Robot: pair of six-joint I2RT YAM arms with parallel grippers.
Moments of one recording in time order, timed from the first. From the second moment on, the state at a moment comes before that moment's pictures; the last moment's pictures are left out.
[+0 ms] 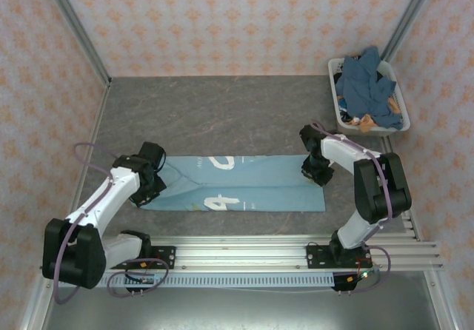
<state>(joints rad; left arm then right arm) -0.14 1.19 0.72 -1.05 -0.21 -0.87 0.25 1.64 0.97 -0.93 0.12 0.96</state>
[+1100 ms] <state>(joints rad) -0.13 1.22 0.89 -1.10 -0.34 -0.91 0.30 1.48 1.00 -0.95 0.08 0.80</state>
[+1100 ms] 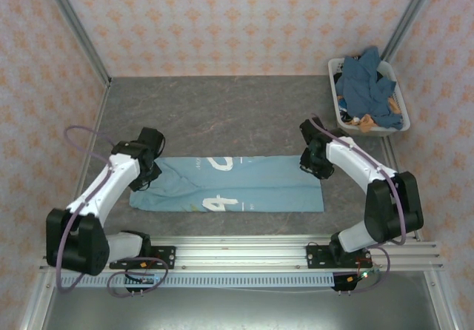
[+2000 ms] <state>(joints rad) 0.06 1.47 0.90 -0.91 -0.16 -0.94 0.29 1.82 1.17 -0.93 0.11 0.77</state>
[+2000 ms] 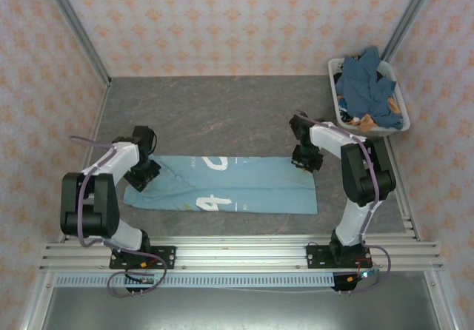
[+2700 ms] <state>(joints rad) 0.17 1.64 1.07 -0.69 -0.04 -0.65 0.29 1.82 1.17 -0.93 0.10 0.77</state>
